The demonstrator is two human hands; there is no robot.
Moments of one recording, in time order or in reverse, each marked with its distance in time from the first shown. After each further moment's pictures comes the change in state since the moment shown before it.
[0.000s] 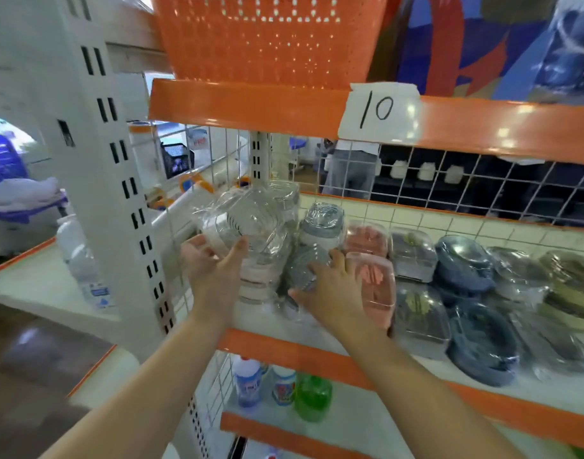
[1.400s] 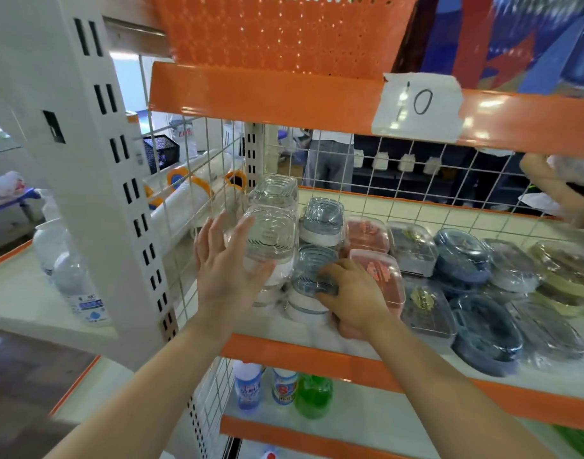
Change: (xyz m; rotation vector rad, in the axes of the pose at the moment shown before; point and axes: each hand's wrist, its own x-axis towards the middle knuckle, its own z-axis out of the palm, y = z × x) left_hand 0.012 -0.006 -0.008 0.903 -0.249 0.462; right_hand 0.014 0.030 0.014 -0.007 0.005 -0.085
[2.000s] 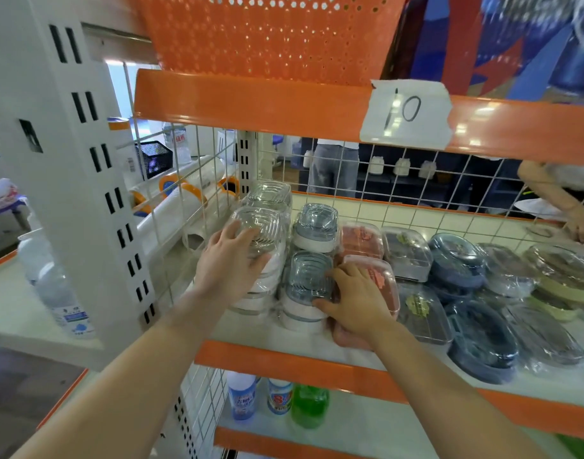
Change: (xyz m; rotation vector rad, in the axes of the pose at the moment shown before) left_hand 0.035 0.006 0.002 0.238 -0.317 0.031; right_hand 0.002 0.013 -0.005 -0.031 -0.027 0.035
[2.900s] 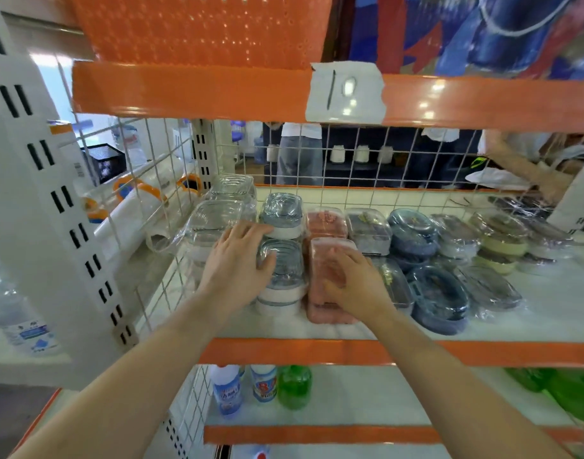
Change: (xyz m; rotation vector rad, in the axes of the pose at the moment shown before) left_hand -0.020 0.040 0.008 -0.136 0.018 0.268; right_hand -0.035 0.023 -0.012 0.057 0.166 0.136
